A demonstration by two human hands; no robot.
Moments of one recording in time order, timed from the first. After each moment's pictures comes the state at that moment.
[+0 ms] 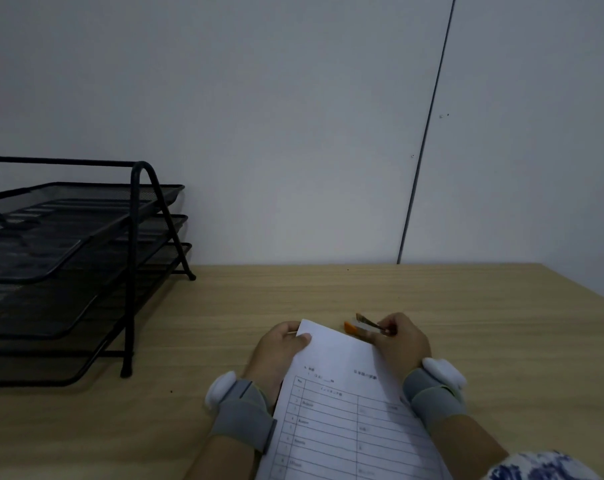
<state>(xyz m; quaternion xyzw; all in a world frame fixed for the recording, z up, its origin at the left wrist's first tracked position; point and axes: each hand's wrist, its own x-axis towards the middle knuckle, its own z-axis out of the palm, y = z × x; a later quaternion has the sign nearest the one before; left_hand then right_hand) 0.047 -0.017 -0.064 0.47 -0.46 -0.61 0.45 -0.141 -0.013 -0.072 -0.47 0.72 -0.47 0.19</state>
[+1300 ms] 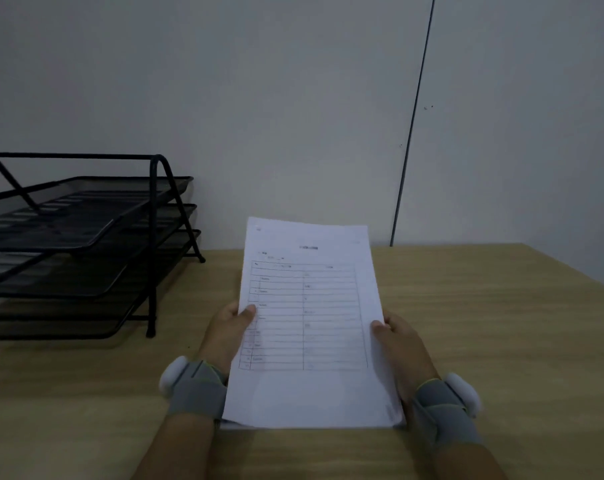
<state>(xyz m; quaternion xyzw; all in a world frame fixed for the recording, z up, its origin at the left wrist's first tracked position) 0.103 0.028 -0.050 0.53 -0.46 -0.50 0.51 -0.125 0.081 -0.054 -0.45 0.62 -0.53 0.37</state>
